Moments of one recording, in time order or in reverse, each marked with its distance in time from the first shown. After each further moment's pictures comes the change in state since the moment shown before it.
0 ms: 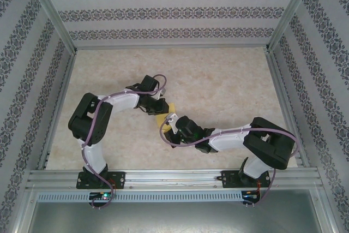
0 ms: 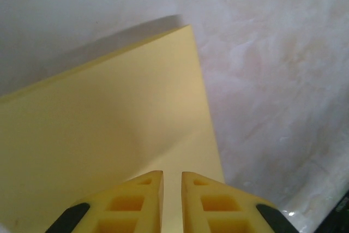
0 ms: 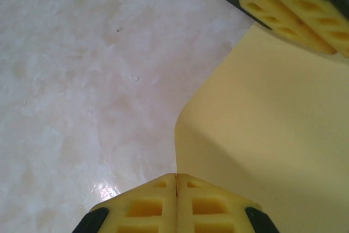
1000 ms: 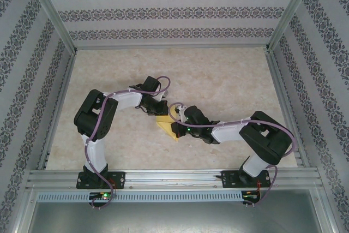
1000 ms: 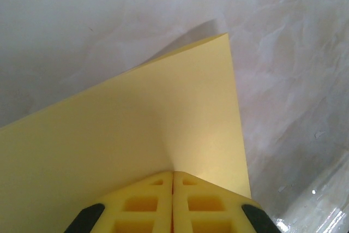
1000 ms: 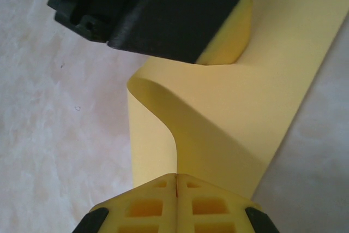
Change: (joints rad) left arm 0.000 0.067 0.029 -0.020 0.000 0.126; right arm -0.202 0.046 -0.001 0.013 -0.168 0.180
